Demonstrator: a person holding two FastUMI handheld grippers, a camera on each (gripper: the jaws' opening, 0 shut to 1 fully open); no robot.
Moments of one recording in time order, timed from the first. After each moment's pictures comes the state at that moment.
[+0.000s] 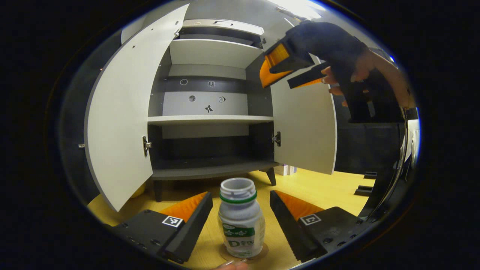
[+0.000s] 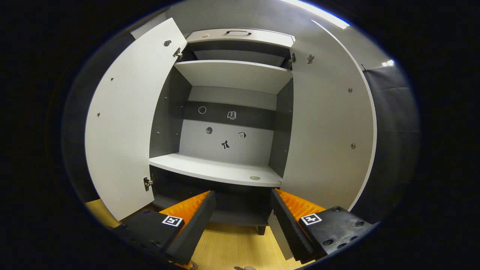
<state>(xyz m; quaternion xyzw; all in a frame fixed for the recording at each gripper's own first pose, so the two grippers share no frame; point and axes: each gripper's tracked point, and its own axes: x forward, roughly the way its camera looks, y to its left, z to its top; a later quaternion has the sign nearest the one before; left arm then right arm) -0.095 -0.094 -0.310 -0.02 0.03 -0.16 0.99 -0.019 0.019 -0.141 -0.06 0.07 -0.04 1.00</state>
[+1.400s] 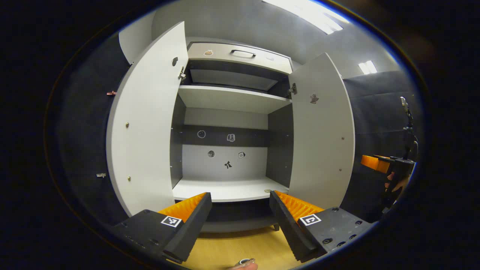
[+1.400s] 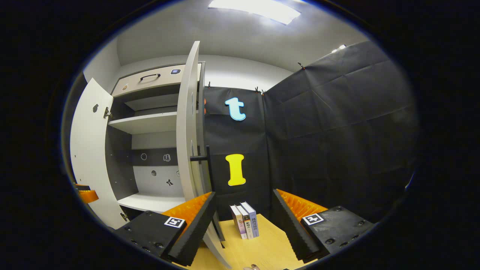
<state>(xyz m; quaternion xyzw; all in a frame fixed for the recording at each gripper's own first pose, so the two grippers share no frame) -0.077 -0.025 -0.038 -0.06 0.01 -0.07 1.00 -0.080 -0.217 -0.020 0.03 -0.01 -0.17 0.98</state>
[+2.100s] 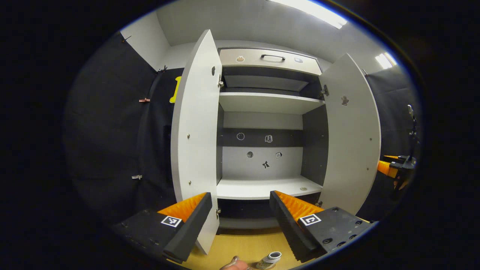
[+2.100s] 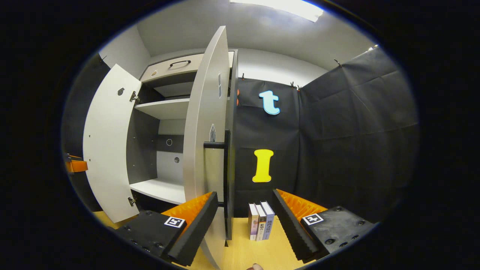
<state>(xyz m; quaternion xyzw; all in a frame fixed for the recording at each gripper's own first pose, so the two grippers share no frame) -0.108 0.045 -0.022 -0.04 0.00 0.05 1.00 -0.038 -0.182 -0.037 0.01 0.01 -0.03 1.00</state>
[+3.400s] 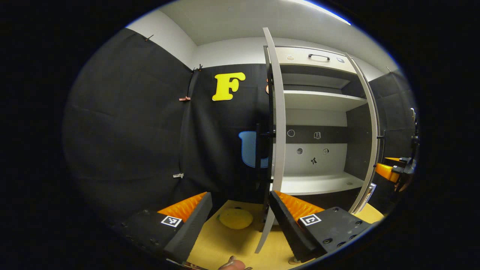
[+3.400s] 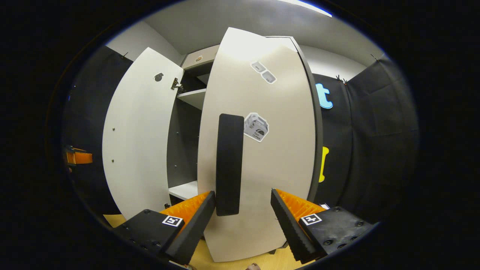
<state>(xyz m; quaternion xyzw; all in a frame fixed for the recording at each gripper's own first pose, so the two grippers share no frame) -0.141 0.198 -0.035 -0.03 0.03 0.17 0.98 0.030 -0.013 -0.069 0.01 0.03 0.09 1.00</state>
